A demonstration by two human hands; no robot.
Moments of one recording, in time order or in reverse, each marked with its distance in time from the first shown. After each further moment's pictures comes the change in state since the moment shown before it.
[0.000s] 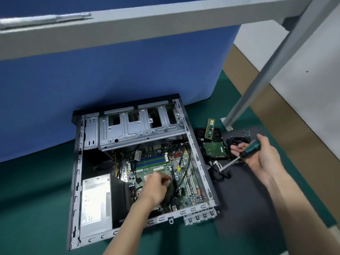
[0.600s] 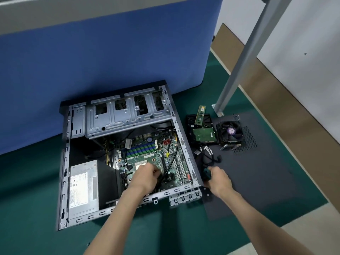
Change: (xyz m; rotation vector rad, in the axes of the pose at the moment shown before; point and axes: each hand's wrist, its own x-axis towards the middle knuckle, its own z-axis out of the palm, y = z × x) left_hand -0.015 0.007 0.009 0.248 -0.046 -0.010; right_hand -0.016 0.129 -0.045 -1.584 -0.195 -0.077
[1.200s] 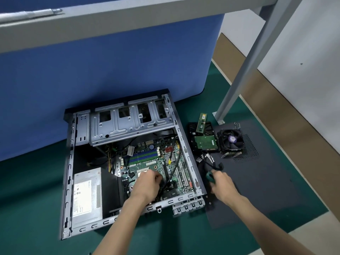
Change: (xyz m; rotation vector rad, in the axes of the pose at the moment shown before) left_hand -0.002 0.000 -0.004 -0.072 0.072 0.035; right_hand 0.001 -0.002 -0.016 -0.108 0.049 -0.151
